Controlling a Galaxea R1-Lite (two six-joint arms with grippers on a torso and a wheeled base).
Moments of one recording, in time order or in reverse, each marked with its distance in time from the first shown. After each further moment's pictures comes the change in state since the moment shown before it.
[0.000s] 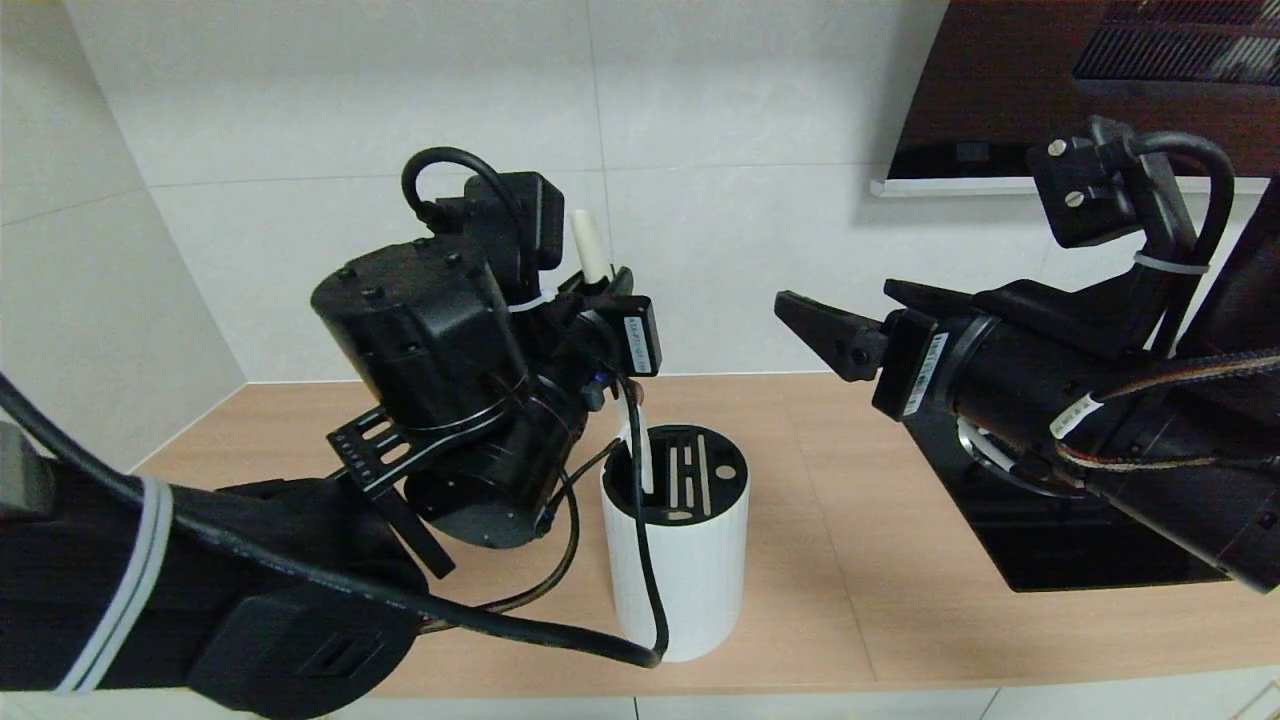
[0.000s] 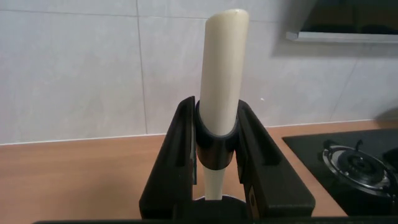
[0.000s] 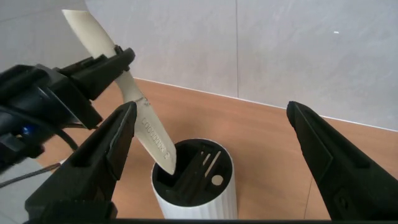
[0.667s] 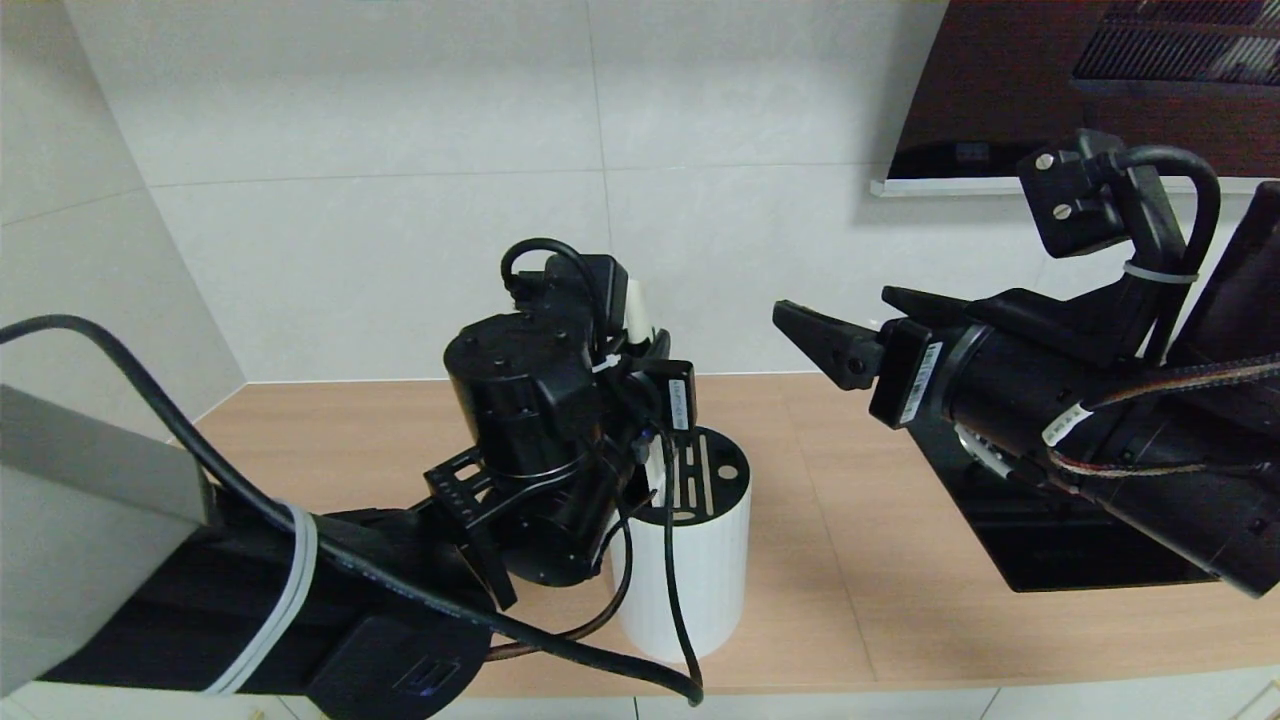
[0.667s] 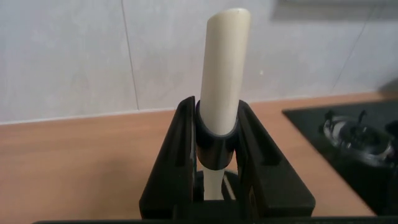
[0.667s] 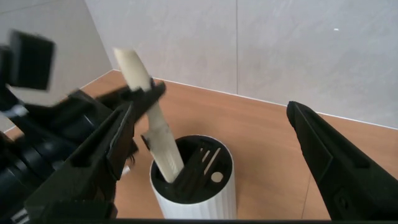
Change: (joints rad) left arm -0.027 0.104 0.018 -0.001 0.000 -0.037; right arm 0.000 0.004 0.008 0.000 0.000 -0.006
